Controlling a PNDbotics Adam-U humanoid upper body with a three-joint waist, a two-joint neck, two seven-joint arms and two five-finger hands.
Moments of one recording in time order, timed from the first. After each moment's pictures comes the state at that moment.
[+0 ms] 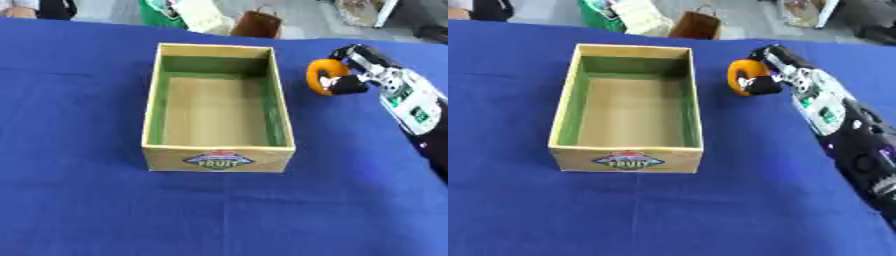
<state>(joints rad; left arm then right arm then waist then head) -0.16 0.12 0.38 -1.97 0.08 -0.14 0.13 -0.76 -0.75 0.15 -1.11 0.50 0.08 0.16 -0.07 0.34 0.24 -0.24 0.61</state>
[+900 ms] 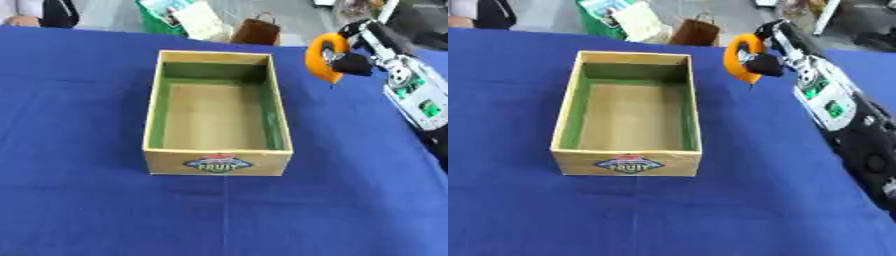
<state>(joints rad) -0.16 0.12 0.38 -1.97 0.08 -0.13 0.14 -0.75 -0.79 0.15 -1.31 0.37 0.15 0.00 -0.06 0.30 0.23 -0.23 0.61</state>
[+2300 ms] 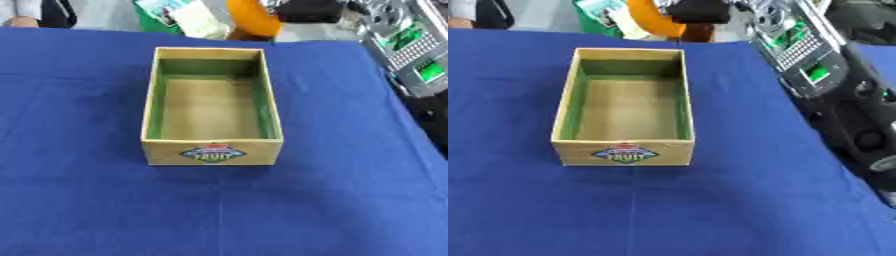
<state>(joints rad) -0.16 0.13 0.37 -1.98 0.09 -0.12 0.14 -0.86 -0.68 0.29 -1.75 0.30 0.29 0.17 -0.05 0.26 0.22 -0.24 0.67</state>
